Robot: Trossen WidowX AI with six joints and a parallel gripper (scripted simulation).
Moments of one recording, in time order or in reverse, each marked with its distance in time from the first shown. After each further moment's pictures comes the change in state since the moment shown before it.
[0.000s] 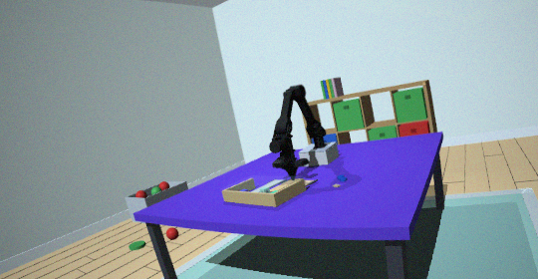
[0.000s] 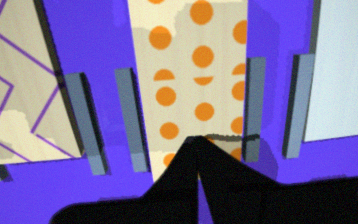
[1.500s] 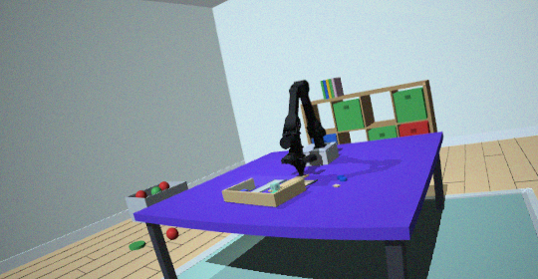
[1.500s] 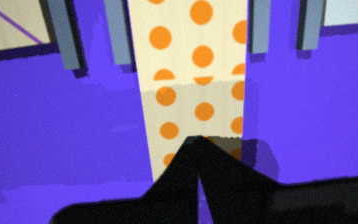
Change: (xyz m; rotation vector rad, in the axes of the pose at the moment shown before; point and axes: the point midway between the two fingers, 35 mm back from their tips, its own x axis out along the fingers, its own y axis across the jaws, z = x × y) arm 0.000 0.000 -0.066 0.001 -0.002 0.003
